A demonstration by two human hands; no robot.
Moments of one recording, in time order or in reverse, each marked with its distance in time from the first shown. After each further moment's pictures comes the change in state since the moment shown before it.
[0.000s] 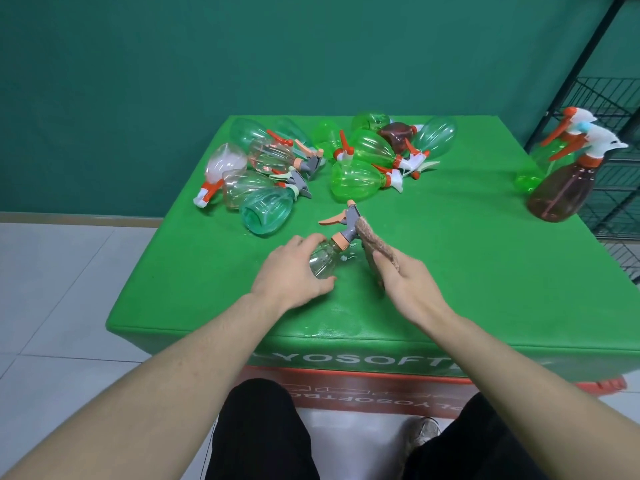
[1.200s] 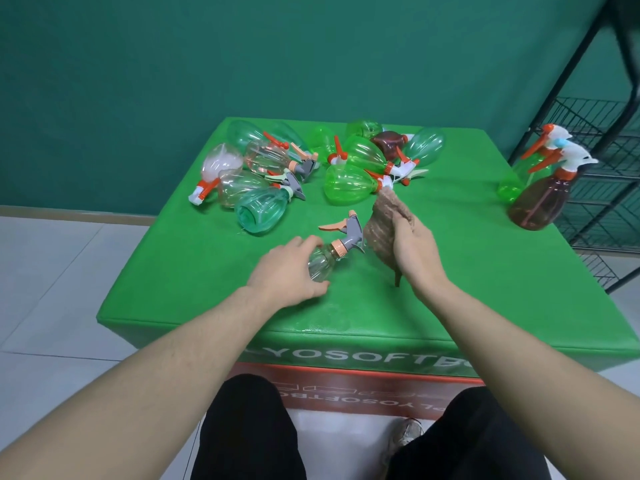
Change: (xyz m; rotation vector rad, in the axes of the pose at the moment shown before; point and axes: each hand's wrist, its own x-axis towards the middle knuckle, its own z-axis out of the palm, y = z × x) left_hand -0.005 0.008 -0.006 0.055 -0.038 0.056; right_hand 0.033 -0.012 -0.020 0.287 0.203 0.176
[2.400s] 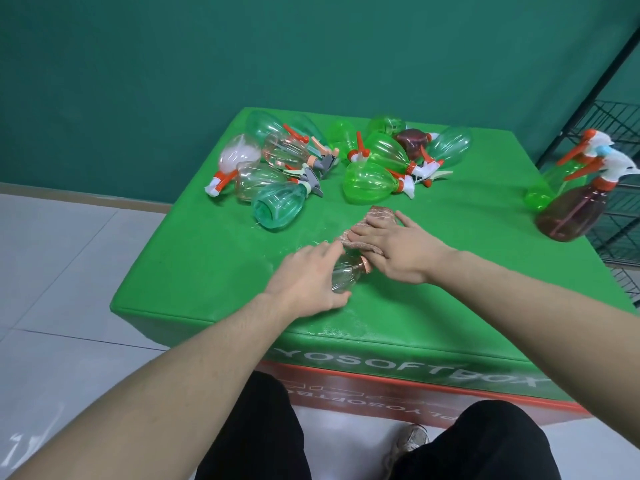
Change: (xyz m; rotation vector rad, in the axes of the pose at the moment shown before) left_hand -0.005 0.001 0.009 0.063 0.047 0.119; right_hand 0.055 0.006 0.011 -1.306 -0.699 -0.632
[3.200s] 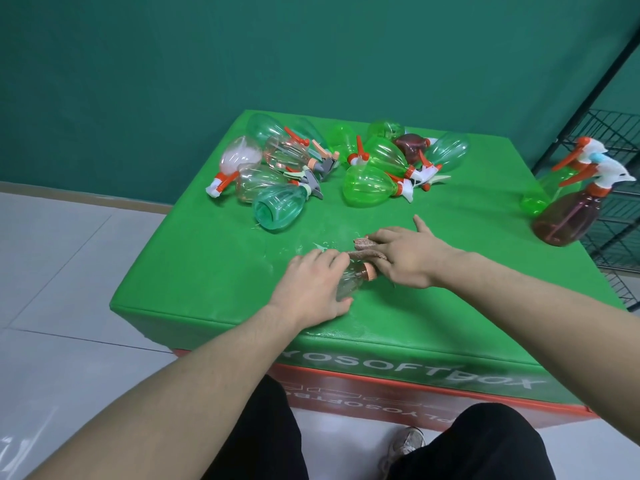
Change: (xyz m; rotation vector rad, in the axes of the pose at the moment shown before) left_hand -0.008 0.008 0.009 0.148 0.031 0.069; right_hand -0.014 -0.011 -0.018 -0.075 -0.128 0.109
